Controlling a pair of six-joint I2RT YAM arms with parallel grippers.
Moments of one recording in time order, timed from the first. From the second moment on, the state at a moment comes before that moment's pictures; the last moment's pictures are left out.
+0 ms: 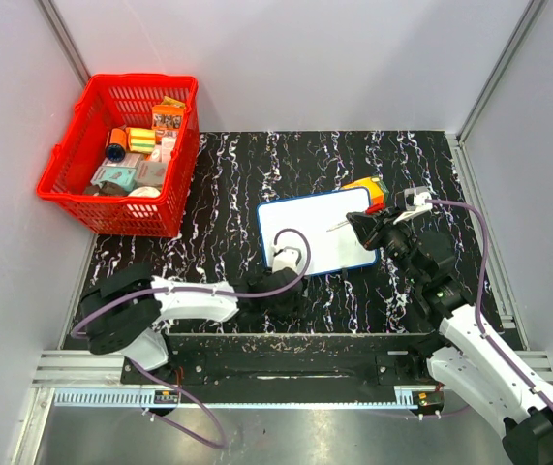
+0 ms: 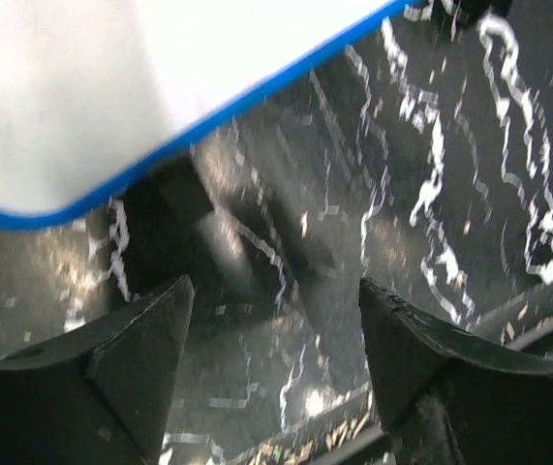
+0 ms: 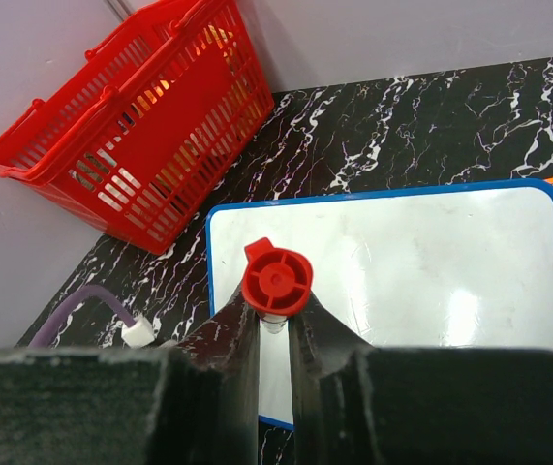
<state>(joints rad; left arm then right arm) -1.15 1.56 0.72 -0.03 -0.30 -0.79 0.44 0.73 0.51 0.26 -0.10 0.48</state>
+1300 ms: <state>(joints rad) -0.19 1.45 0.48 0.58 0.83 -0.61 0.66 1.03 0.66 0.29 0.10 0.36</state>
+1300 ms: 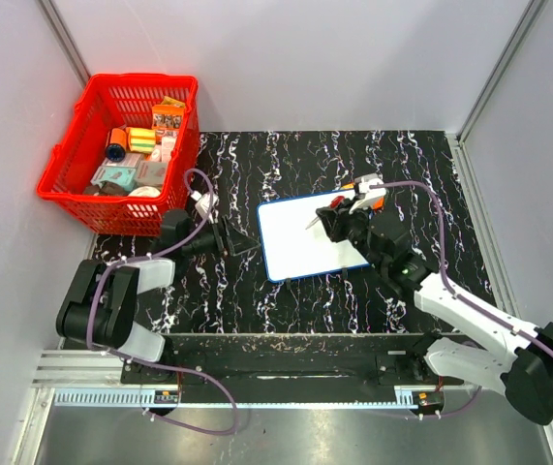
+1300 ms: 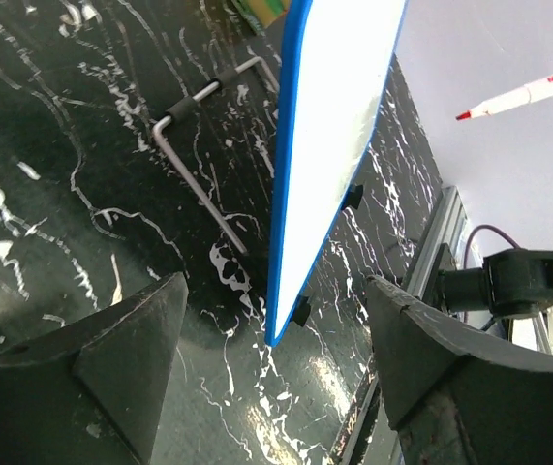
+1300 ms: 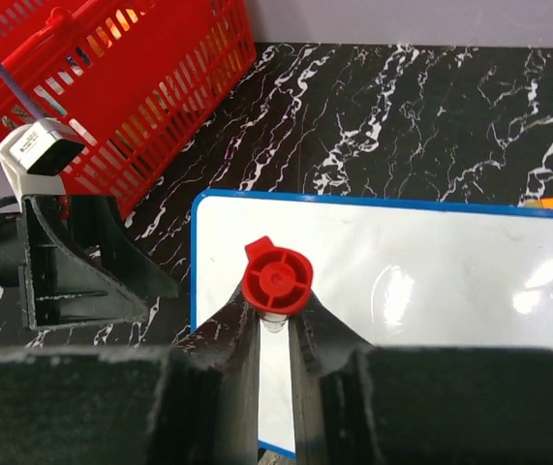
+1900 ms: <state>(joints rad) -0.25 1.68 0.62 0.69 0.96 -0.51 0.75 1.08 0.66 0.50 0.22 0.19</state>
